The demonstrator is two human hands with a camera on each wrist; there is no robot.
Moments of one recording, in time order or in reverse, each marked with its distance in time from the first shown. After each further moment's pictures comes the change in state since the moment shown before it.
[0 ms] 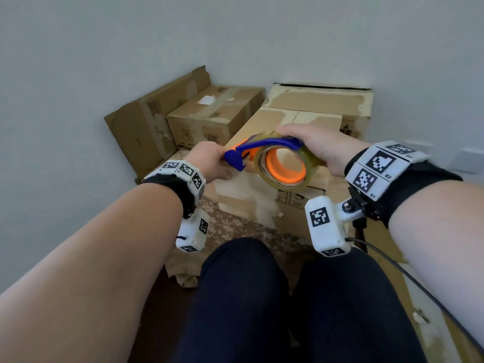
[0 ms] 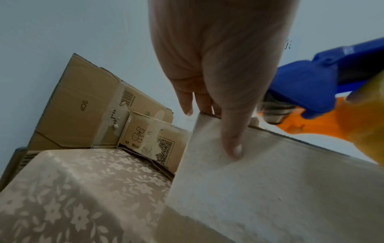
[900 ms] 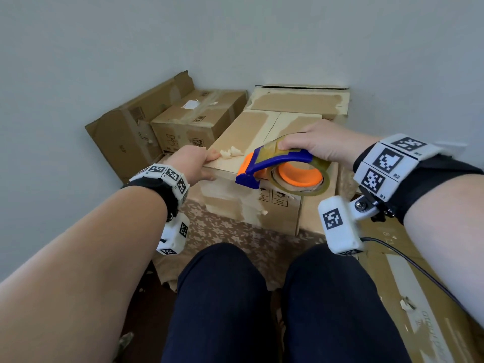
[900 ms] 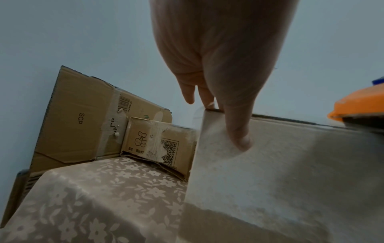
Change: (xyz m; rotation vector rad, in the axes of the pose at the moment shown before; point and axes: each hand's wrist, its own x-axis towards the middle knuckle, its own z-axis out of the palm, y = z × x) left_hand 0.016 -0.008 0.002 0.272 -0.084 0.052; right_hand -0.040 -0.013 -0.035 -0.420 0.014 -0.044
